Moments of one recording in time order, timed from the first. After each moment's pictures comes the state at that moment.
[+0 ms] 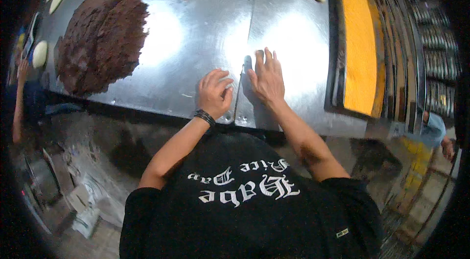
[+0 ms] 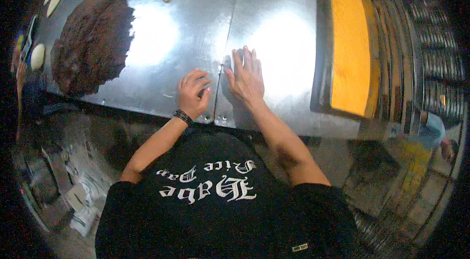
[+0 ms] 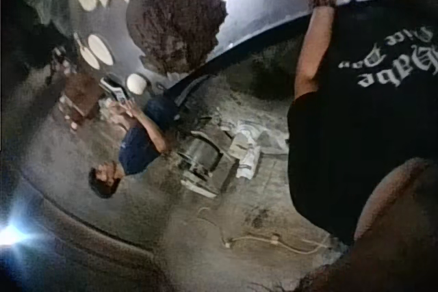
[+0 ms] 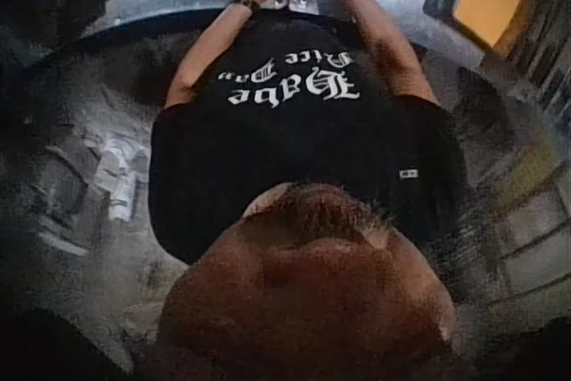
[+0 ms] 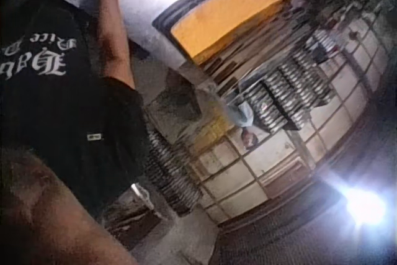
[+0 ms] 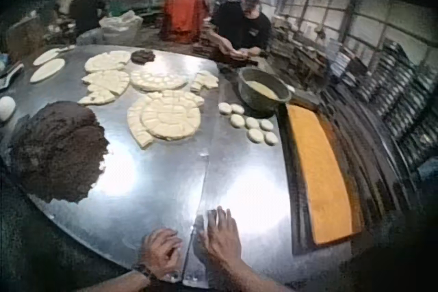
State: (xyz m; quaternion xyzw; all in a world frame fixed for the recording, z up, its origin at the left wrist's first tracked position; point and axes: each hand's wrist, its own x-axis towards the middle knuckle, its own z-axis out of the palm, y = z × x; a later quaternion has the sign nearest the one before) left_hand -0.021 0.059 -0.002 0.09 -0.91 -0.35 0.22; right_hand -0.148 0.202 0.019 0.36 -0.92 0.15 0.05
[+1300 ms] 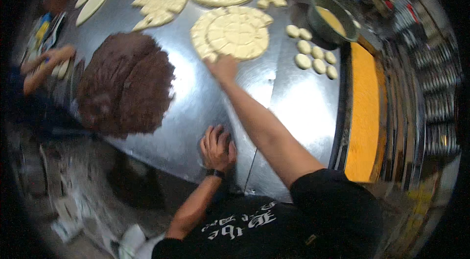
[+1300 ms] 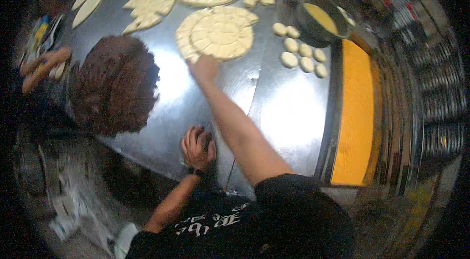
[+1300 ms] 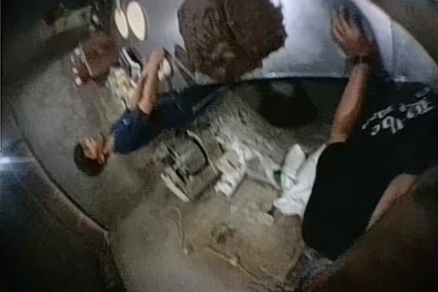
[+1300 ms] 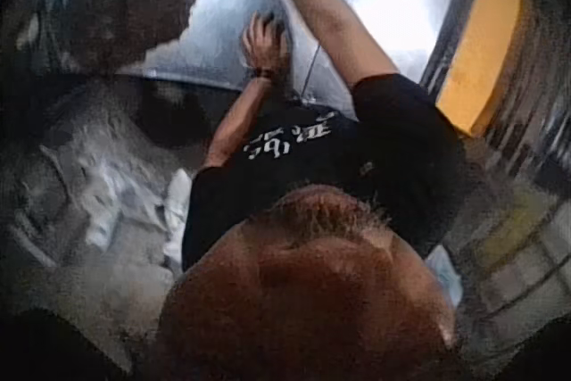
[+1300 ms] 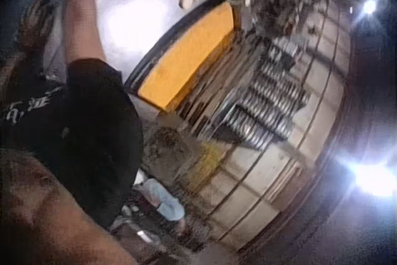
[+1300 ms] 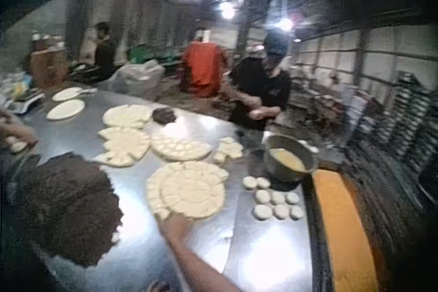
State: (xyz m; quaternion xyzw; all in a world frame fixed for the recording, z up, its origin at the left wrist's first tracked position) left_hand -0.061 0.019 -0.010 0.30 -0.89 -0.26 0.23; right_hand -0.294 -0.112 -0.001 0.28 -0.92 0.28 0.06
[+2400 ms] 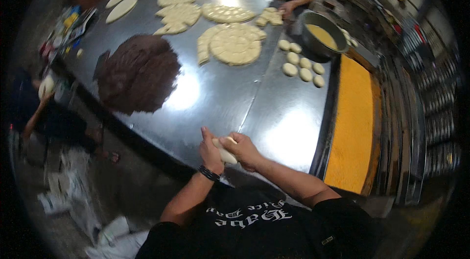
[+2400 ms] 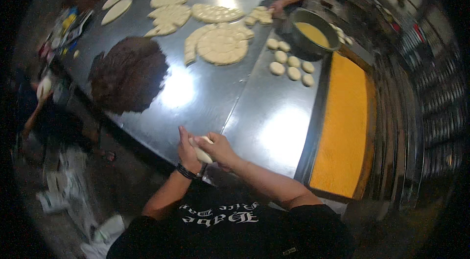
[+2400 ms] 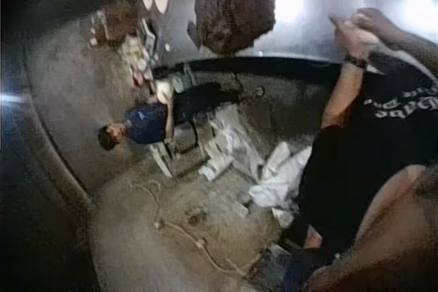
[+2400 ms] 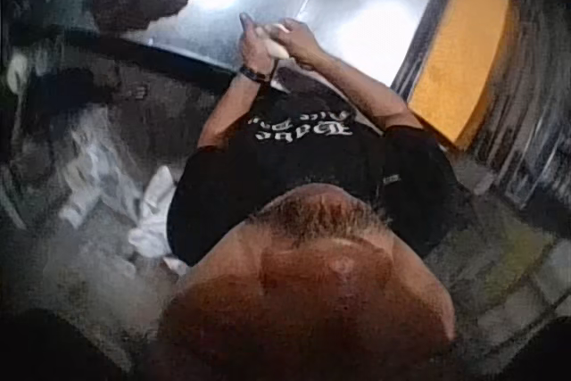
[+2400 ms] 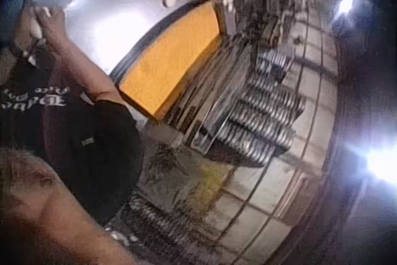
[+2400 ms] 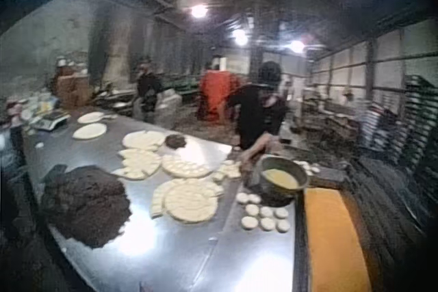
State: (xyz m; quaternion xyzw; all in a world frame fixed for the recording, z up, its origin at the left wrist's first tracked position) left_hand -0.061 0.100 0.079 0.46 -0.35 -0.76 0.31; right_hand -0.147 0.177 0.096 0.20 -0.60 0.58 -0.52
